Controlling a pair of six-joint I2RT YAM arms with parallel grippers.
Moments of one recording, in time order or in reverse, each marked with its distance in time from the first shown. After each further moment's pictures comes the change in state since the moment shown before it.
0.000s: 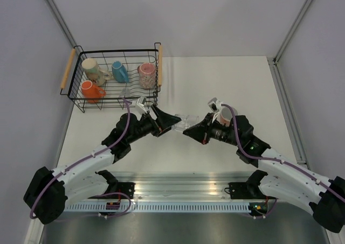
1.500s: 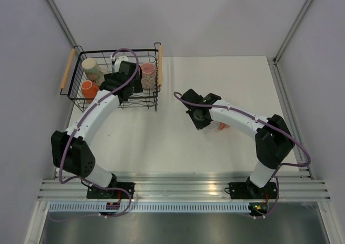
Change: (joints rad) left arm 0.324 0.493 0.890 -1.077 -0.844 0.788; right arm 0.000 0.809 0.793 -1.205 0.687 -0.317
